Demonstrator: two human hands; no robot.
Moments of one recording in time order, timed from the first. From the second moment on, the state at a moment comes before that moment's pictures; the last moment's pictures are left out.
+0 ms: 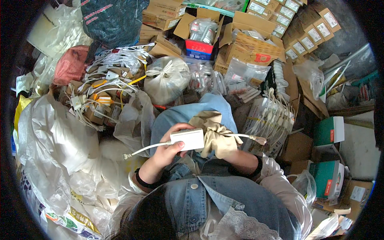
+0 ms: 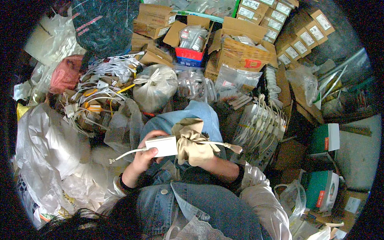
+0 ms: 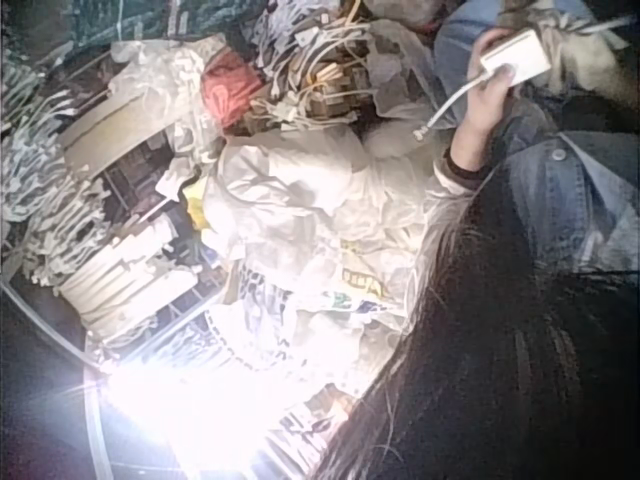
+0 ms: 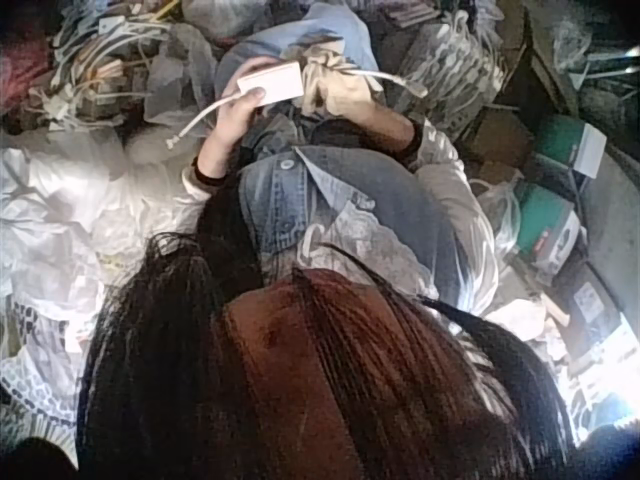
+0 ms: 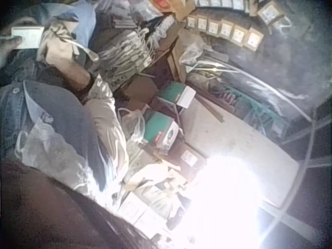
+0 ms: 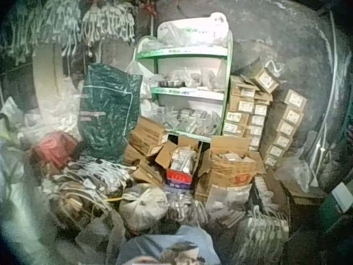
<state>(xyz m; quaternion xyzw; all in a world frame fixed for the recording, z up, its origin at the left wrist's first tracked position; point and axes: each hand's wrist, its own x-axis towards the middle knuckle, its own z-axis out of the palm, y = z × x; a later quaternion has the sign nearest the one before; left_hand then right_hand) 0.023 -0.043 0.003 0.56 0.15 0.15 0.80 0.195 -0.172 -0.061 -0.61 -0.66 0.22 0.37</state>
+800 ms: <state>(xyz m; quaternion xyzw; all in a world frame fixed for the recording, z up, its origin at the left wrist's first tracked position) 0.023 -0.060 -0.003 0.68 0.09 0.19 0.70 0.191 -0.158 -0.026 -0.57 -0.54 0.39 0.48</state>
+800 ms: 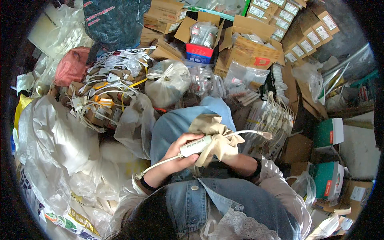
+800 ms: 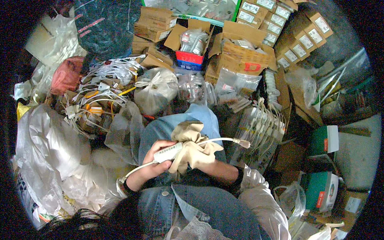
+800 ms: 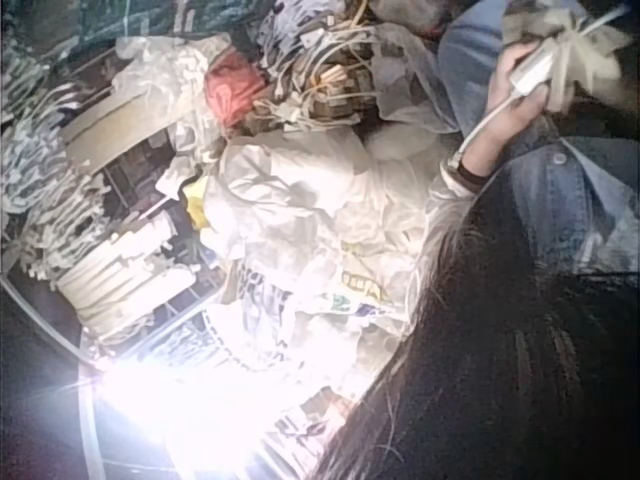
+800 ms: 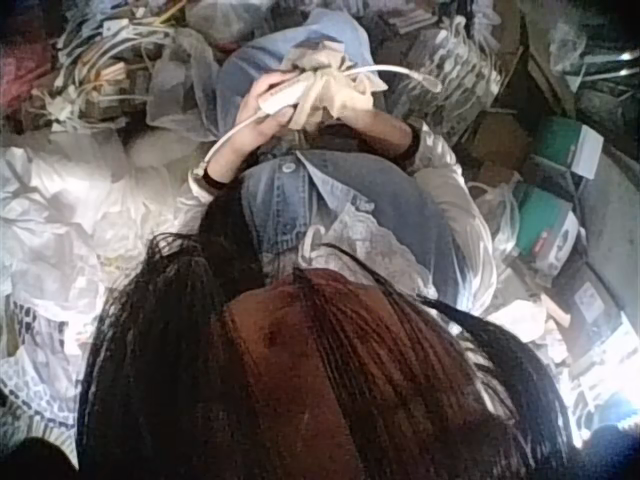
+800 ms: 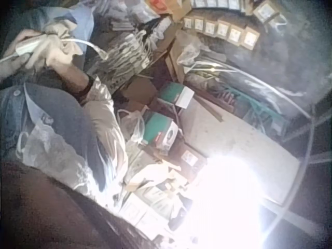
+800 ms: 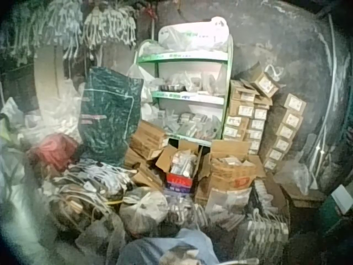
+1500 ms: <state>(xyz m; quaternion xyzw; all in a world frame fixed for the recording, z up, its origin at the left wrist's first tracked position) 0.011 -0.058 -0.004 0.60 0.10 0.27 0.75 0.179 -0.166 -0.058 -0.51 -0.45 0.47 0.56</state>
